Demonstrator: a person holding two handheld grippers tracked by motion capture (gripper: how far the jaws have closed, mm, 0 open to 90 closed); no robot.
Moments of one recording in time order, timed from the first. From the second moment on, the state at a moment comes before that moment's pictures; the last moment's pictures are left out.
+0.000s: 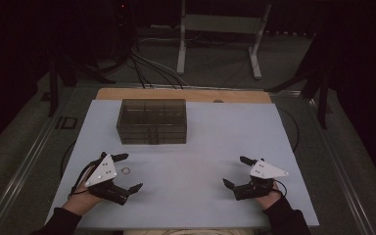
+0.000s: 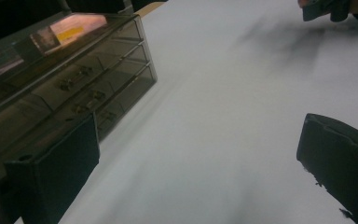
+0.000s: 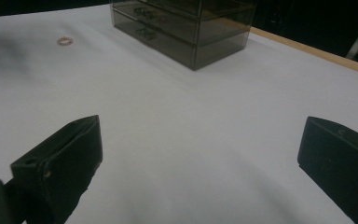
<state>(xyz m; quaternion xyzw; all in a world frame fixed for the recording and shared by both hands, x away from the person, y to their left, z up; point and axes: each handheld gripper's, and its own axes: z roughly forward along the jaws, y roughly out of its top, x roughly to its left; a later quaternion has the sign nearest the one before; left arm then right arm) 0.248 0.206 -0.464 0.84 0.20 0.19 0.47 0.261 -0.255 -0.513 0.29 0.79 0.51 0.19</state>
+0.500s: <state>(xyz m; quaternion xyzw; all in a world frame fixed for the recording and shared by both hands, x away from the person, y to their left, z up) 0.263 0.198 -0.451 0.84 0.18 0.21 0.46 0.260 -0.255 -0.513 0.29 0.79 0.50 0.20</state>
